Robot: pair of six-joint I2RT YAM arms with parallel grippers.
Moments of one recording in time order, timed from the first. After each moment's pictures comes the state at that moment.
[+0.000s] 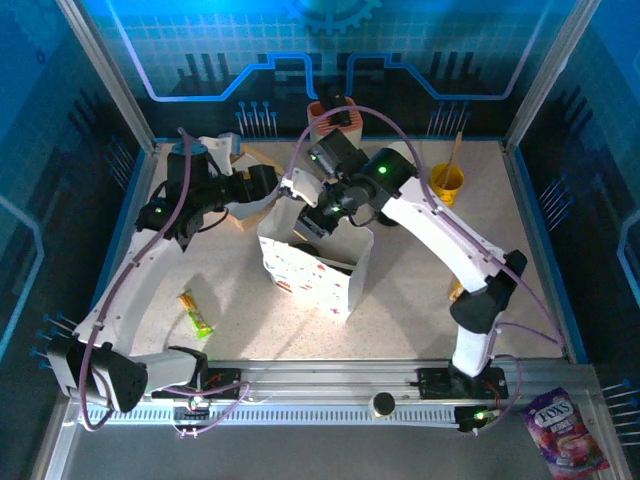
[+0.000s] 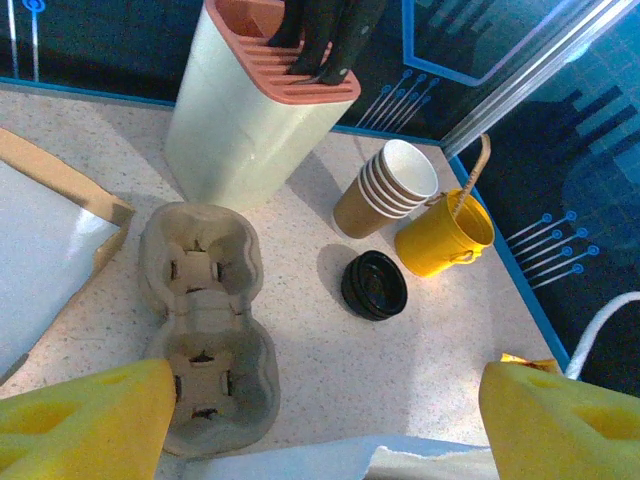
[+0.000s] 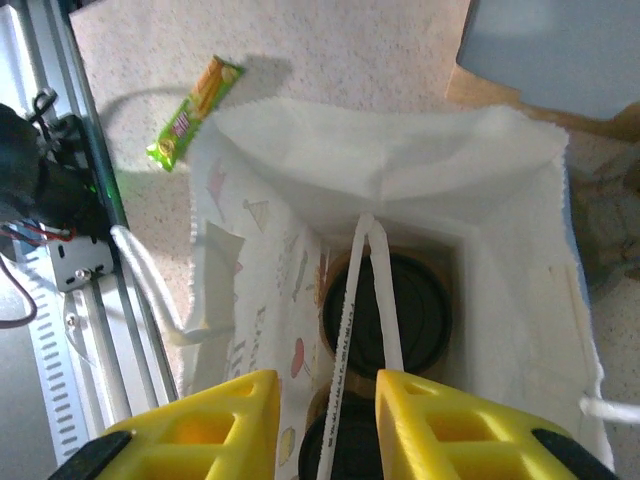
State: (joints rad) left arm -0.19 1.24 1.24 -0.45 0.37 -0.43; right arm 0.80 1.79 2.08 -1.26 -0.31 -0.23
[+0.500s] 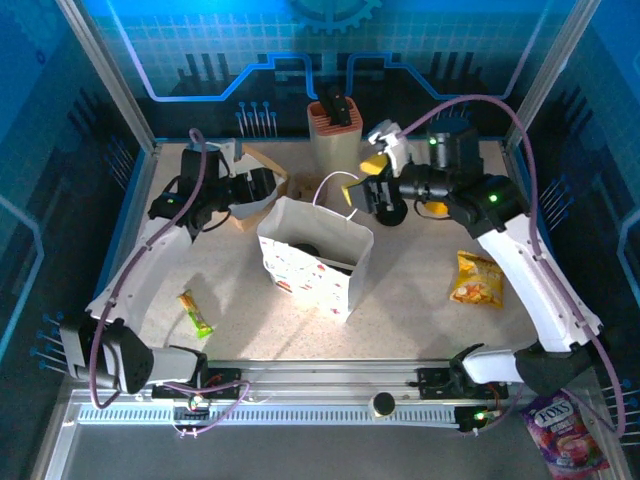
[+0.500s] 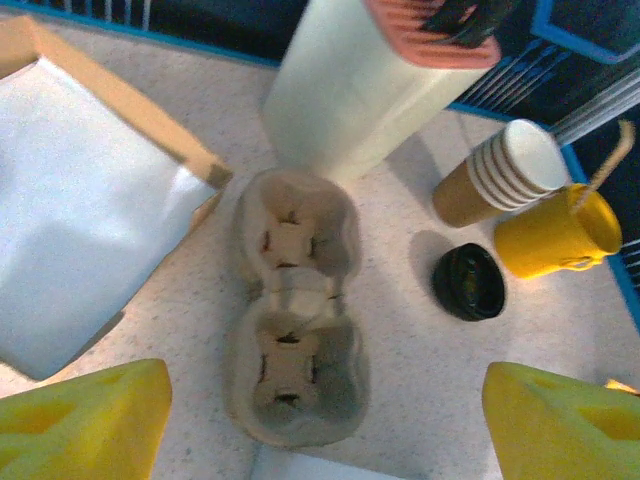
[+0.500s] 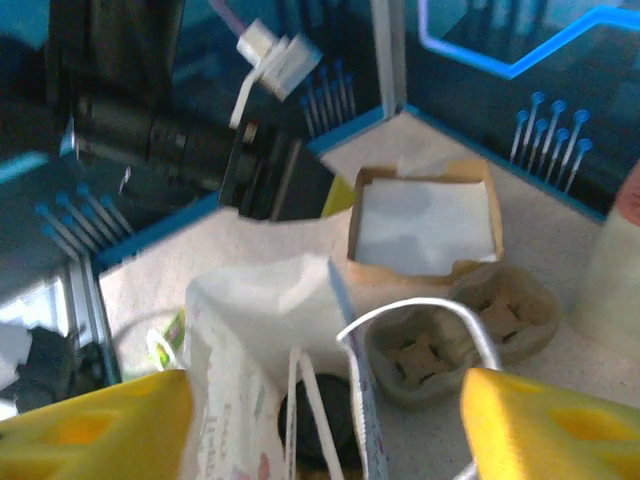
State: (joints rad) left arm -0.18 1.34 1.24 -0.50 0.22 -0.41; right arm 0.46 1.31 1.64 -0.75 -0.53 -0.03
